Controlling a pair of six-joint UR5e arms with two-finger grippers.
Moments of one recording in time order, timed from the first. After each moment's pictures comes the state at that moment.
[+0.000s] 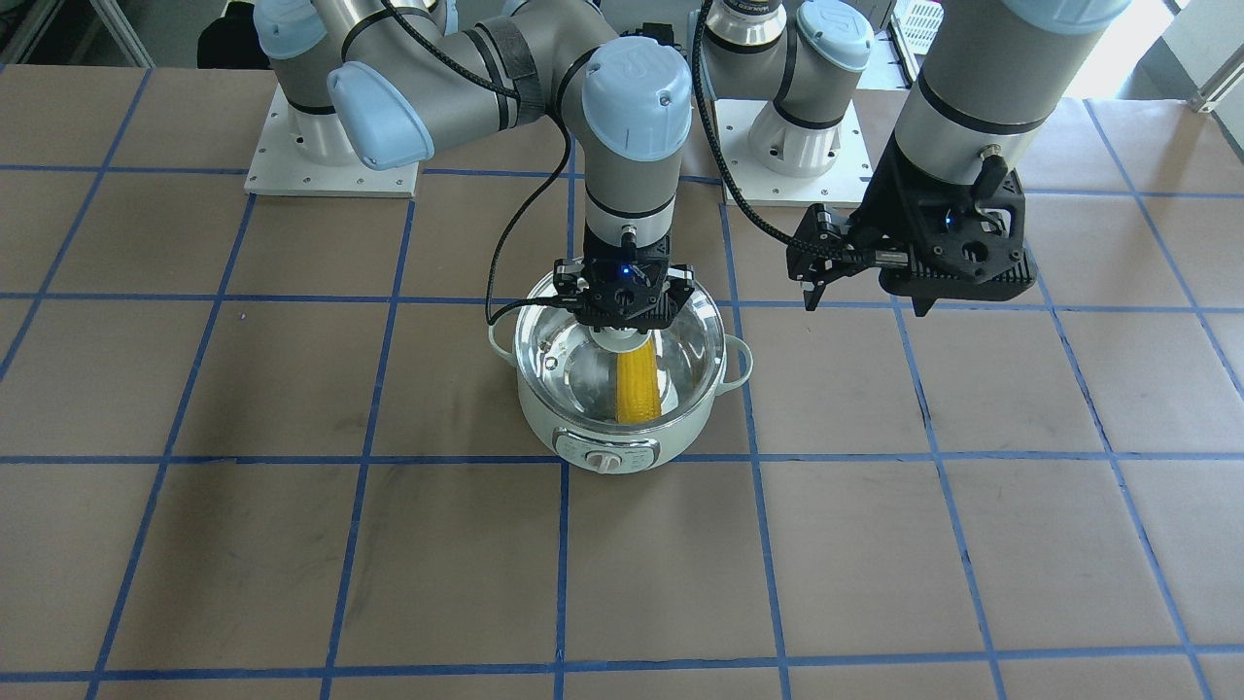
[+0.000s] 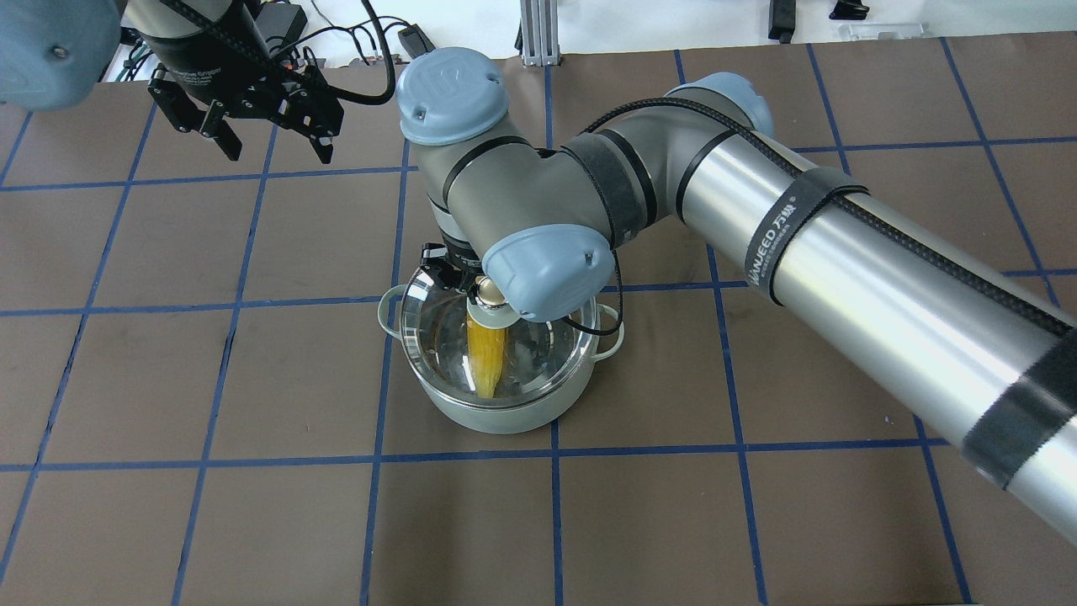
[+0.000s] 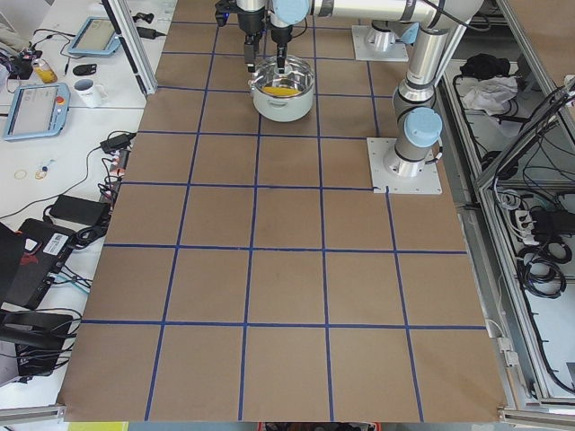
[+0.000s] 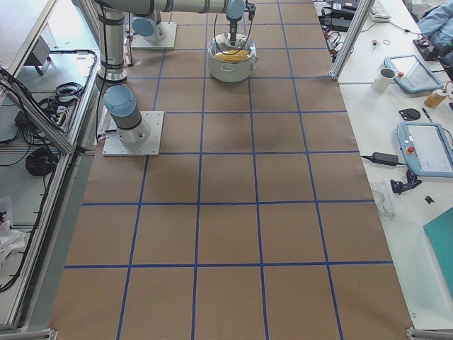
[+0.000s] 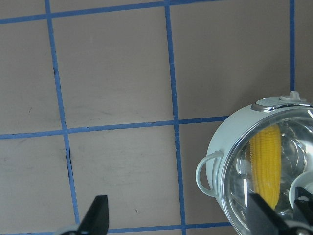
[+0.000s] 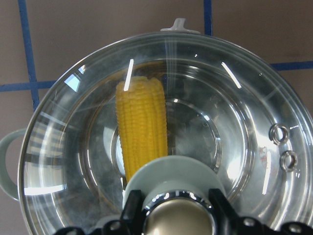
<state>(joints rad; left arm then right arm) -1.57 -1.69 -1.42 -1.58 1.61 0.07 2.09 -1.23 1.54 -1.88 -1.54 0.58</state>
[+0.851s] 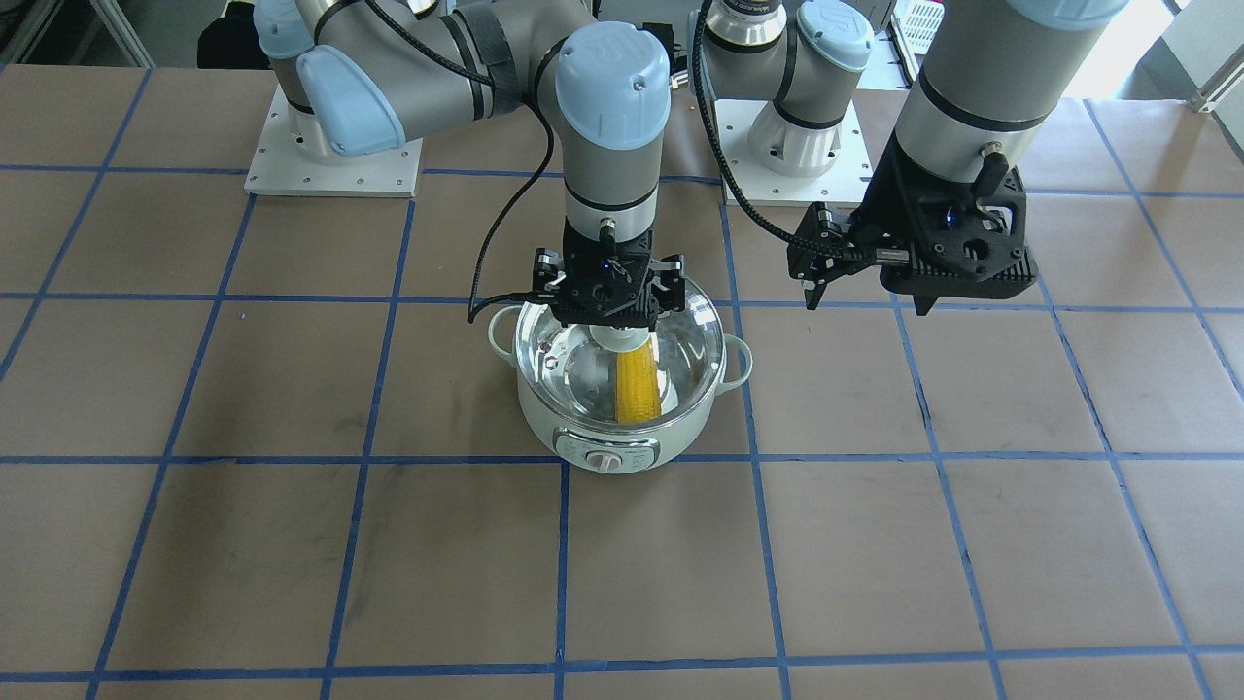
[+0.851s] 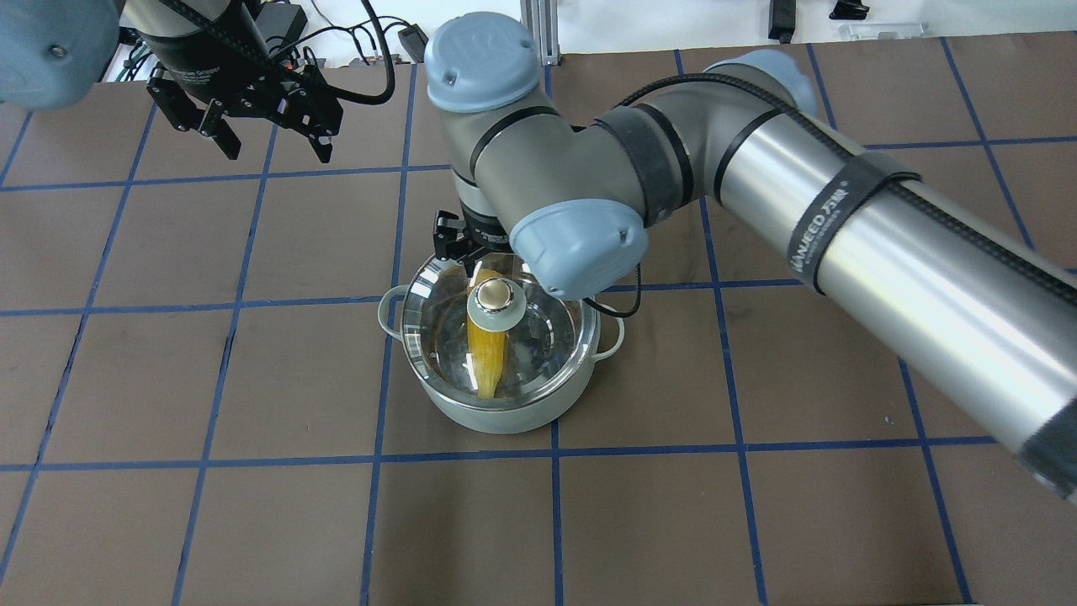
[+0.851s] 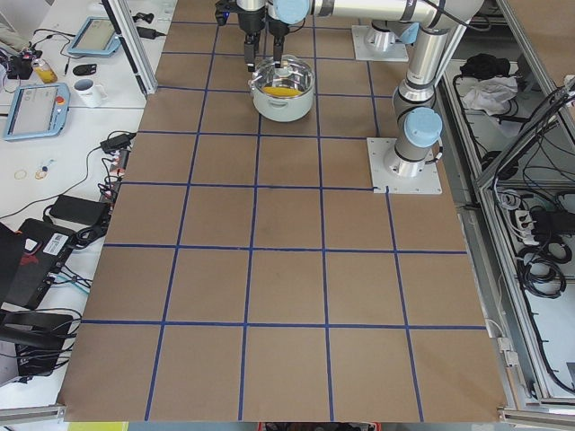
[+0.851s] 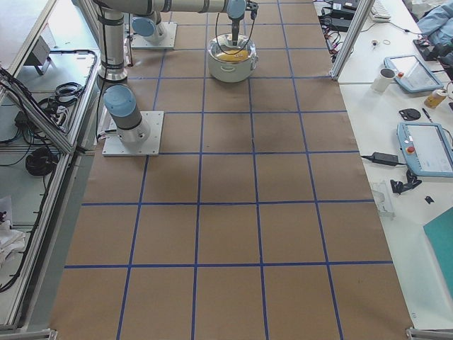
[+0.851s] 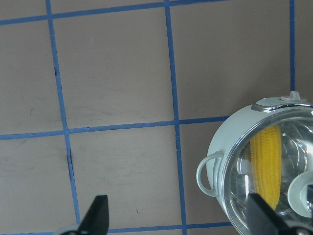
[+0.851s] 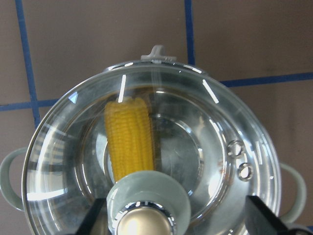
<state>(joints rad) -1.57 -1.69 -1.42 -1.58 1.61 0.07 2.05 -1.26 1.53 -1.88 -1.54 0.57</state>
